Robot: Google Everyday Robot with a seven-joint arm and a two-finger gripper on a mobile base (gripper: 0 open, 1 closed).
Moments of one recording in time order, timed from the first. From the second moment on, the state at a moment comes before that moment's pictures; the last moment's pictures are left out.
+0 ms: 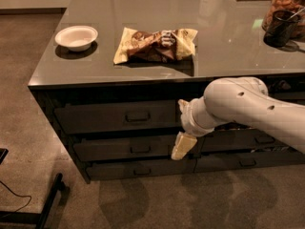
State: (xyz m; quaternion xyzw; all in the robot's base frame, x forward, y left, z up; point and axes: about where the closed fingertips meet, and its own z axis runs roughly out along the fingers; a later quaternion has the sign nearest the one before) arm 0.533 -0.094 0.710 -0.63 0.73 0.01 0.26
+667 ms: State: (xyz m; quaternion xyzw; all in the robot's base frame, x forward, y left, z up) arm 0.571 -0.082 0.684 -0.65 0.71 0.01 0.28
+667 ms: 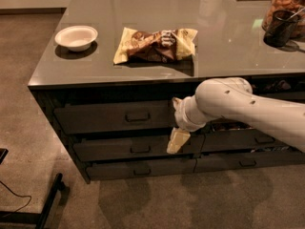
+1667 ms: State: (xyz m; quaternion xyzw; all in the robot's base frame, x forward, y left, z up) arm 0.614 -0.063 0.652 -0.68 0.68 0.02 0.27
